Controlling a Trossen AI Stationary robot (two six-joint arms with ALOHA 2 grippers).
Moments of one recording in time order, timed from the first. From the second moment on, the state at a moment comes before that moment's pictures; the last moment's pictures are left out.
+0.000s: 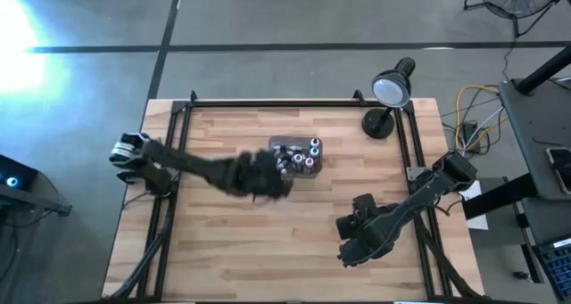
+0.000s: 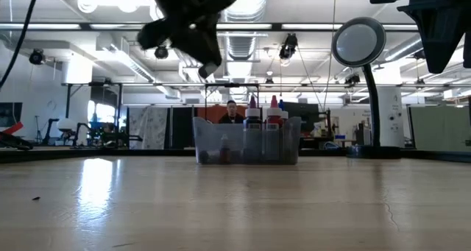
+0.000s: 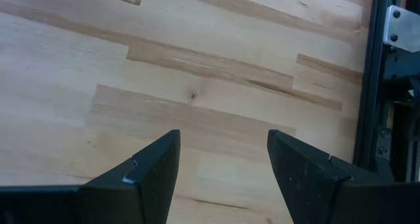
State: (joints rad) left arm -0.20 1.63 1.31 -0.66 -0.70 -1.01; right arm 0.64 1.82 1.46 -1.54 0.29 2.04
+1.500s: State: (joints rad) left arm -0.31 0.85 0.78 -0.03 0.07 -0.49; right arm 0.57 0.90 1.35 -0.82 0.63 0.83
